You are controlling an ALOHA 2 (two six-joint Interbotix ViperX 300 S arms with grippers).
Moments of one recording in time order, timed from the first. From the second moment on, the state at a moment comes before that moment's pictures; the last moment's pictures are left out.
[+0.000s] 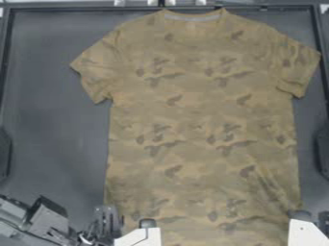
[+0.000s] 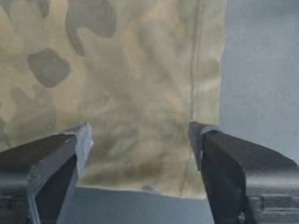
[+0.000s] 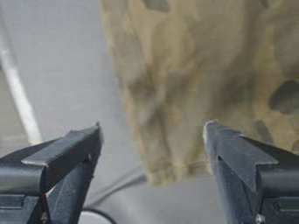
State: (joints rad) left arm -0.50 0.26 0.34 0.19 0.74 -0.72; right arm 0.96 -0.17 0.83 -0.24 0.71 1.43
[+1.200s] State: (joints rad) left arm -0.50 0.31 0.34 0.13 0.69 -0.72; right arm 0.91 -0.04 0.89 -0.25 0.58 1.48
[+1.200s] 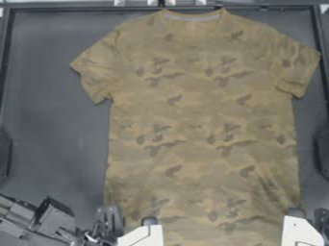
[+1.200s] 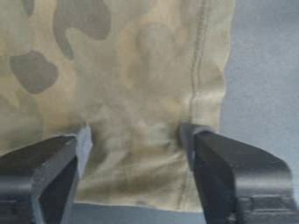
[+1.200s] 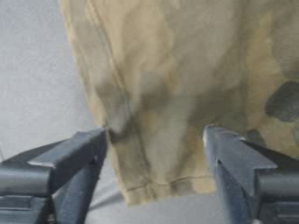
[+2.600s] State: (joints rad) left arm -0.58 0.20 0.27 0.30 0.94 -0.84; right arm 0.93 -0.23 0.74 -0.28 0.94 1.49
